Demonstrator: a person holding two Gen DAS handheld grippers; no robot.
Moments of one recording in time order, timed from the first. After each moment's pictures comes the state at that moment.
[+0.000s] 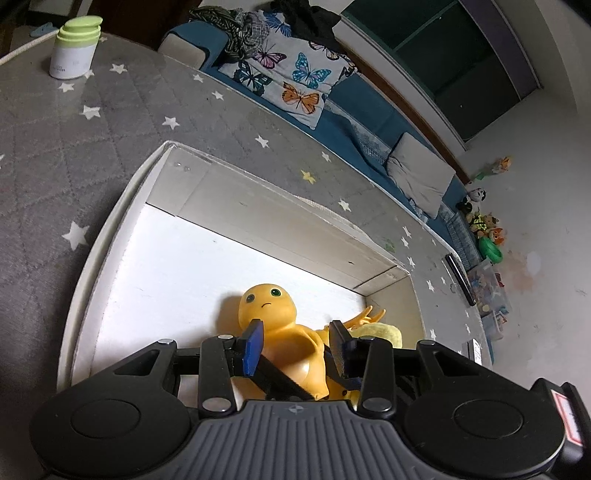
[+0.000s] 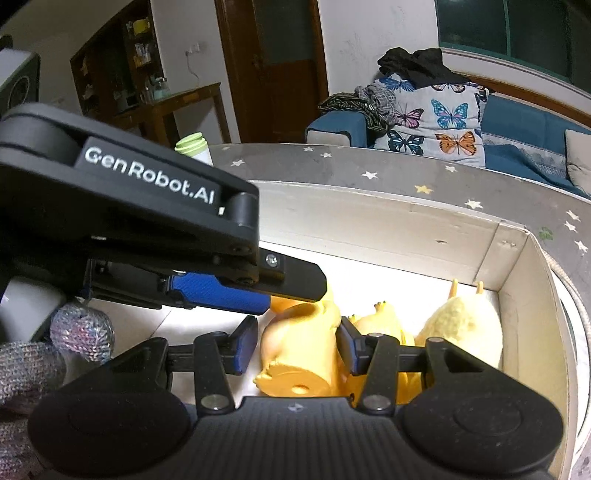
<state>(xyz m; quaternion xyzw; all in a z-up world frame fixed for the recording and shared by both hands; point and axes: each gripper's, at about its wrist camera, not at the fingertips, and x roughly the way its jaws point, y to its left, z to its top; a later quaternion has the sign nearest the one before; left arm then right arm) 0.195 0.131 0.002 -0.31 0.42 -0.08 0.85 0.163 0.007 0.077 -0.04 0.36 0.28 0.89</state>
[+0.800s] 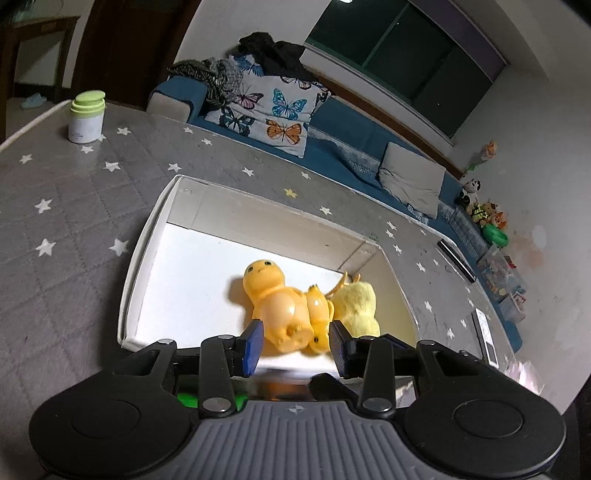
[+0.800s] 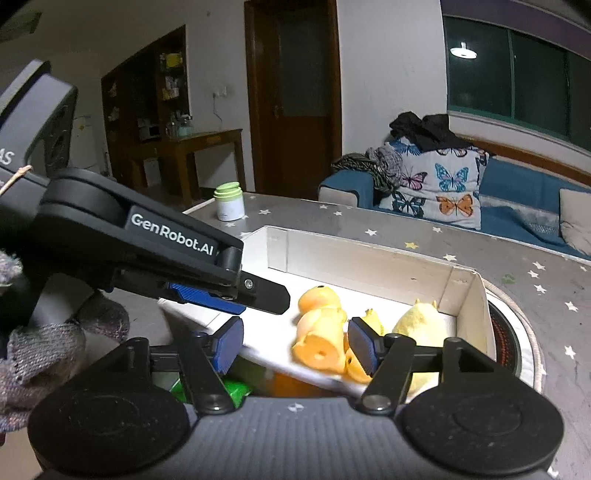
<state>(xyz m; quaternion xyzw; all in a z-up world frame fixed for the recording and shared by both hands) 0.106 0.102 0.043 -0.22 0.37 -0.06 0.90 0.060 -0.031 0.131 -0.06 0.27 0.30 0.91</state>
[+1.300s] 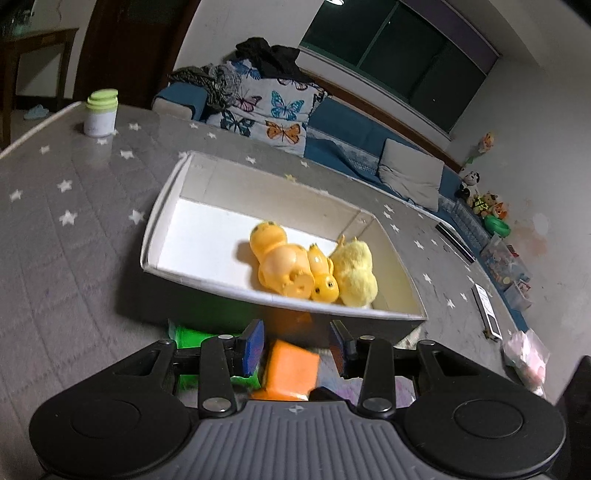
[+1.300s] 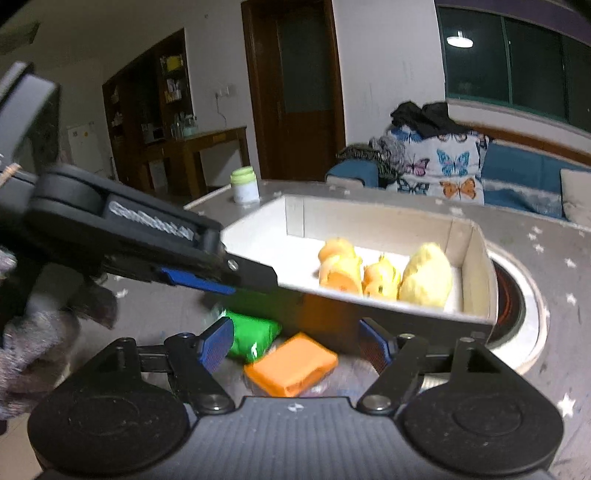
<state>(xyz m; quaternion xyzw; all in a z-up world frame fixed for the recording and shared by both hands) 0.056 0.090 0.030 -0.21 0.36 -0.07 0.91 0.016 -0.047 0.111 -0.03 0.29 0.31 0.91</state>
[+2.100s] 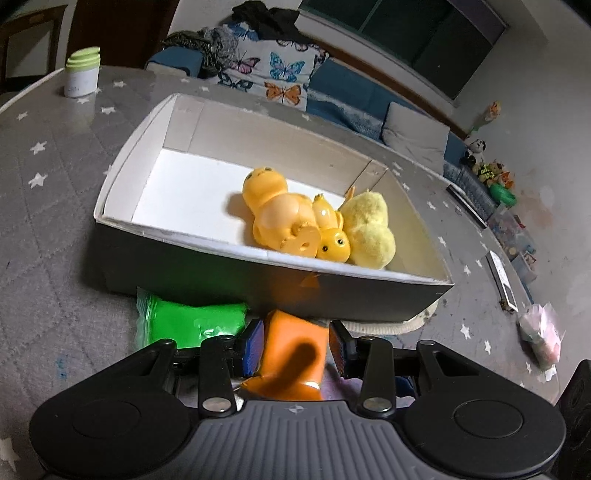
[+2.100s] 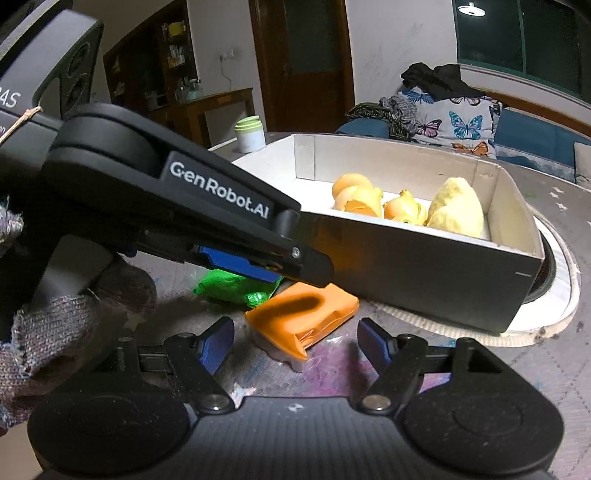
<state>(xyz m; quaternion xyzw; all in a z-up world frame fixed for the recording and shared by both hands) 0.087 0.077 -0.011 -0.20 0.42 -0.07 0.88 0.019 -0.032 0.069 -0.05 0.34 0.32 0.88</state>
